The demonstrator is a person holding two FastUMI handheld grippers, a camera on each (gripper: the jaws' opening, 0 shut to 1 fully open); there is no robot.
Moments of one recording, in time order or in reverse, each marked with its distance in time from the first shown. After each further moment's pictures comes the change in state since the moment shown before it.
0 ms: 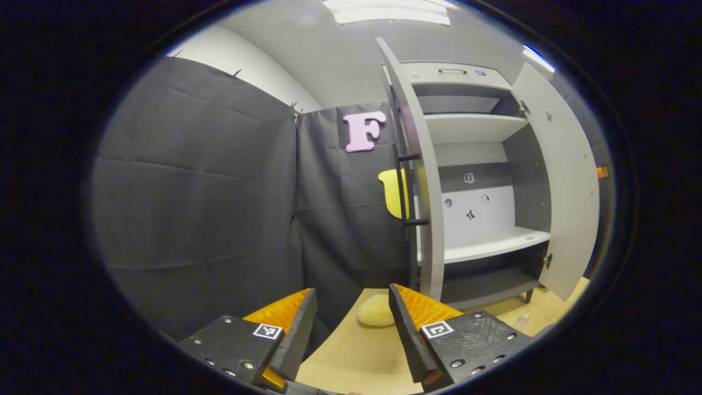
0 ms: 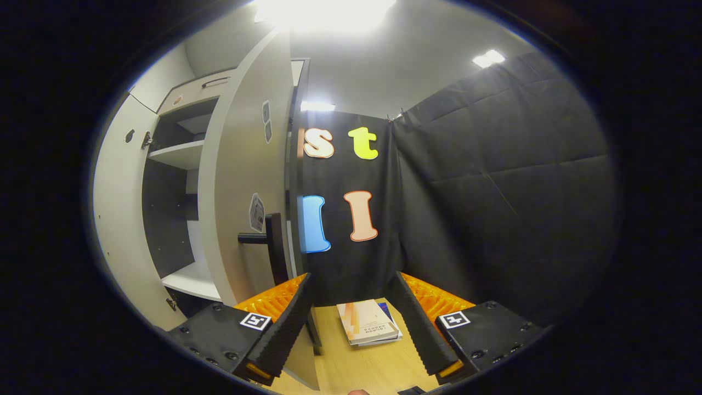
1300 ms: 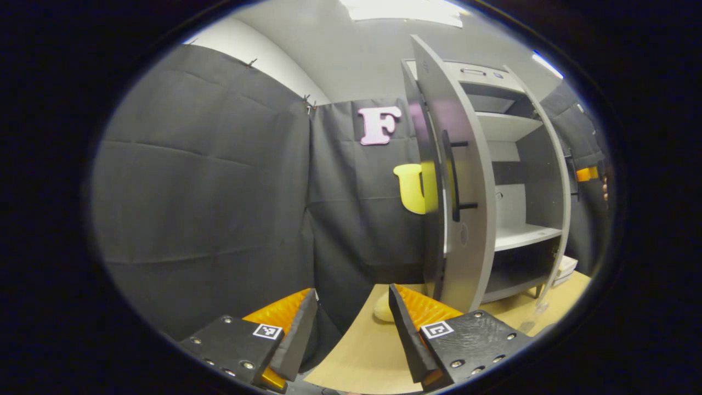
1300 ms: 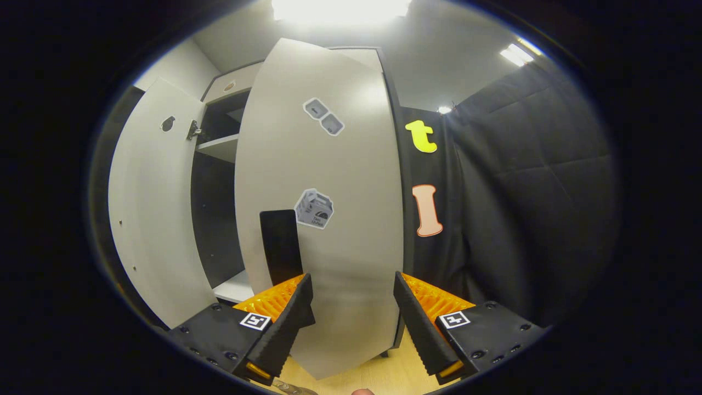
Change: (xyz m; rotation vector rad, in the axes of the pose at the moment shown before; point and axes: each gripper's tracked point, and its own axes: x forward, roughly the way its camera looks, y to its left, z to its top) left arm 0.010 0.070 -0.029 -0.036 0.042 0.037; right arm 0.018 0.172 -0.011 -0.006 0.022 0.223
